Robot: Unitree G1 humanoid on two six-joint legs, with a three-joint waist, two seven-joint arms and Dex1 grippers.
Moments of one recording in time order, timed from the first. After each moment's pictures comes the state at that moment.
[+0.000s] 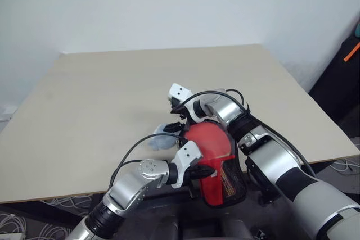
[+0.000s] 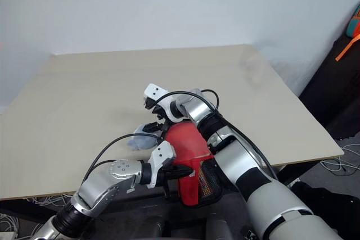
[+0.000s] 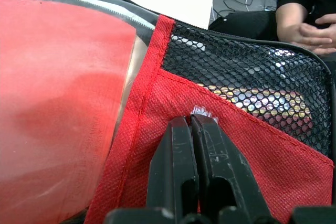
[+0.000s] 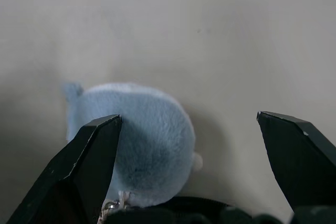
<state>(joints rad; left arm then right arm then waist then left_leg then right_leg) -0.18 0.48 -0.48 -0.32 -0.40 0.66 -0.66 -1.16 0.01 0.40 0.95 -0.01 0.43 1.02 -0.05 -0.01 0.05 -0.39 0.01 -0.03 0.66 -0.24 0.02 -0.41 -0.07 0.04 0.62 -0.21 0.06</state>
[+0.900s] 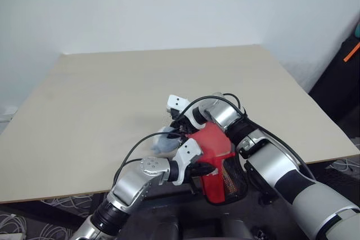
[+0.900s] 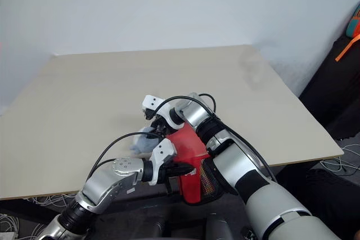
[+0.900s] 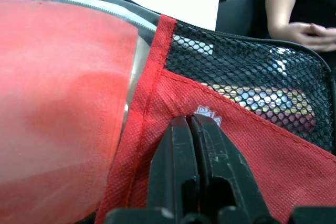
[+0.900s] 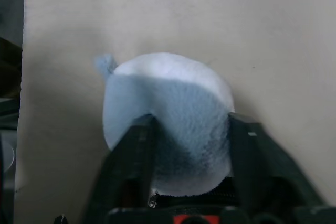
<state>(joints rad) -0.19 0.43 -0.46 -0.27 -0.36 0.66 -0.70 -1.13 0.00 0.44 0.92 -0.10 0.43 1.16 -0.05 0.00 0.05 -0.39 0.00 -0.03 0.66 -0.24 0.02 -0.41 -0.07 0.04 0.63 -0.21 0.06</state>
